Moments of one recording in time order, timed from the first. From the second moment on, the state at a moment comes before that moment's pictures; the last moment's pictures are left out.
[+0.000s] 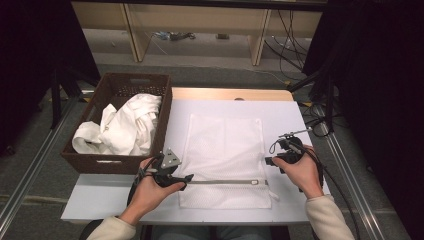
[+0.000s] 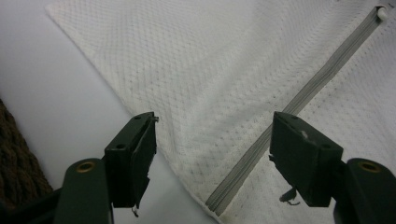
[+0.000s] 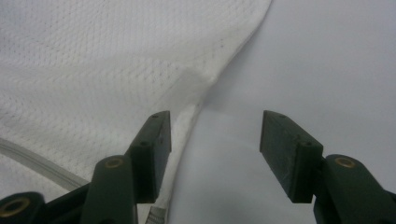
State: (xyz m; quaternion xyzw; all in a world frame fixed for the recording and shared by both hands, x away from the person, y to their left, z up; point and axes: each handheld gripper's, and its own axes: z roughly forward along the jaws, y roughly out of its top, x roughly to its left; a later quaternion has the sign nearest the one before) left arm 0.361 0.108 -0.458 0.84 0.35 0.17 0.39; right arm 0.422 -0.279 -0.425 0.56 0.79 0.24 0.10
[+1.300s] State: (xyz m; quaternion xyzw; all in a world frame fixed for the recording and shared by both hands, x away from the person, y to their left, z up) left arm 0.366 0.103 -0.459 0.84 0.33 0.17 0.39; right arm 0.410 -0.261 -0.439 0.57 0.81 0.15 -0.02
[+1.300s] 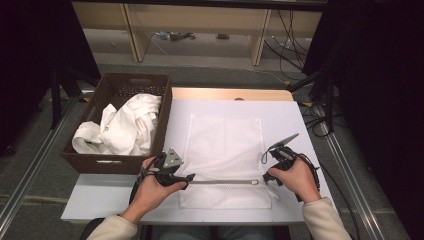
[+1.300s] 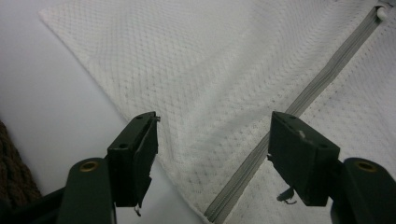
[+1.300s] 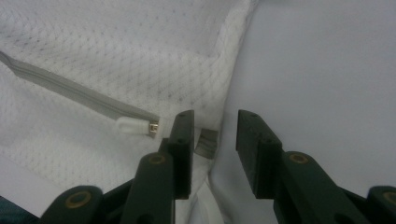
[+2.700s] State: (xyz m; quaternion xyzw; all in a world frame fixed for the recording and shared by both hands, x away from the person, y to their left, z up) left arm 0.367 0.098 -0.459 0.85 0.31 0.17 0.39; right arm 0.406 -0.237 -0.451 0.58 0.81 0.11 -0.02
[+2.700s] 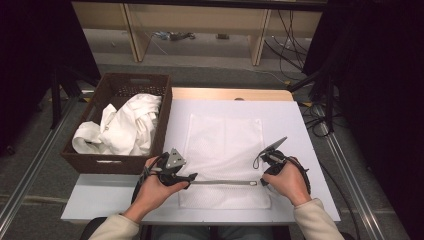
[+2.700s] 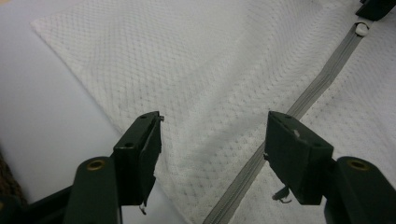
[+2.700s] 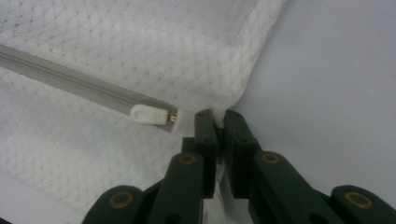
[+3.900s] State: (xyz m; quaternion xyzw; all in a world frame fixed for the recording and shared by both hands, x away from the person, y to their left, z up) left arm 0.362 -0.030 -0.462 0.88 0.17 0.10 0.43; right arm 0.397 -0.236 -0.415 0.52 0.84 0.16 0.01
